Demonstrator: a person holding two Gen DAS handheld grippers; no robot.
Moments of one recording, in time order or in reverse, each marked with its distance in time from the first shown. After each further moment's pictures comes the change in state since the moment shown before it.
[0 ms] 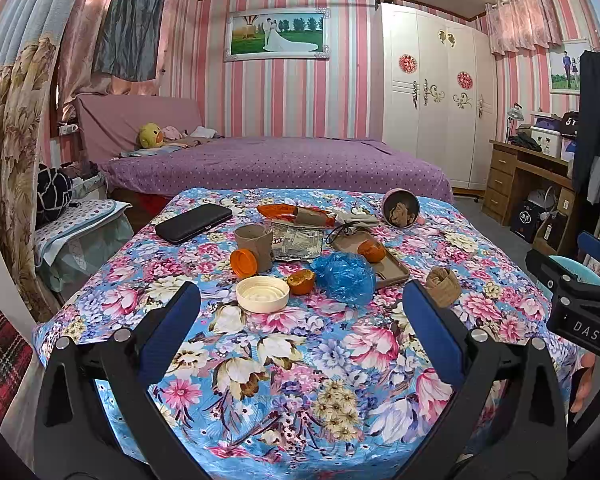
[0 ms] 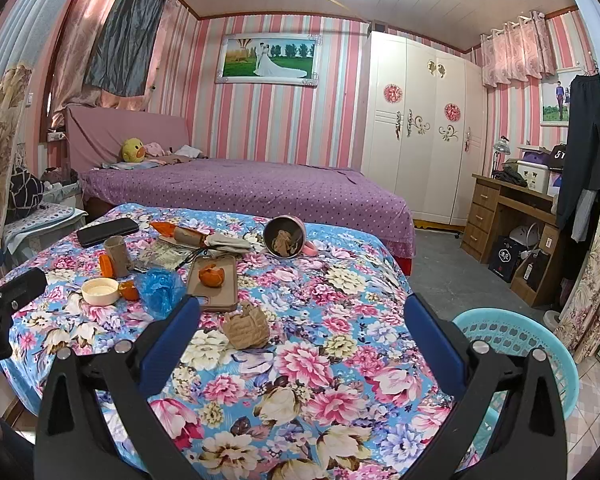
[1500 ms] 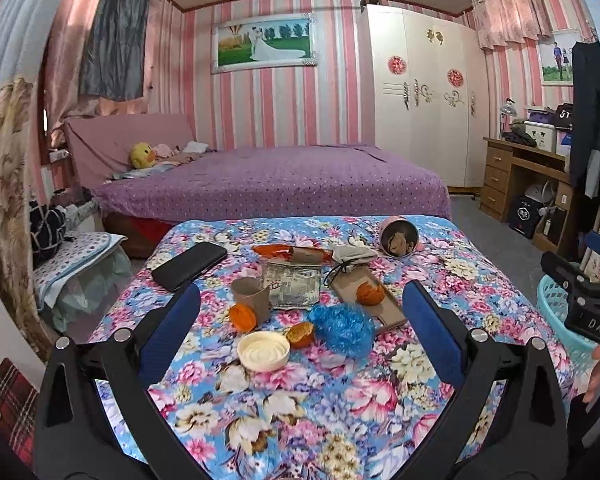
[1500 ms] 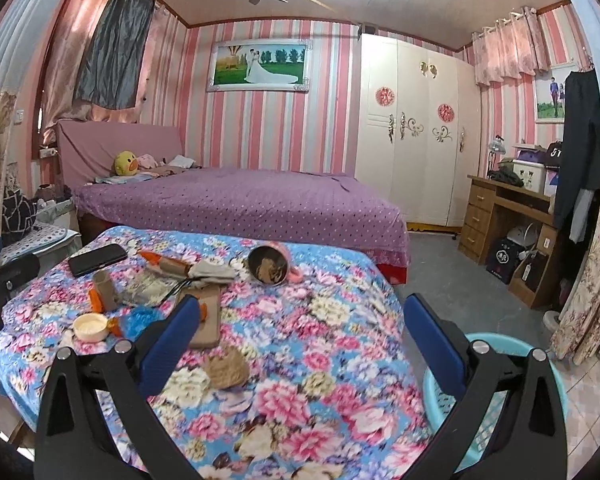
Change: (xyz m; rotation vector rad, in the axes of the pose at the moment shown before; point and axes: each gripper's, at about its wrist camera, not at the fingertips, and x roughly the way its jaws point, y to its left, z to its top) left arm 0.017 -0.003 0.067 0.049 -0.017 -0.016; right arm 0.014 -0.030 0.048 0.031 -0.014 -0.017
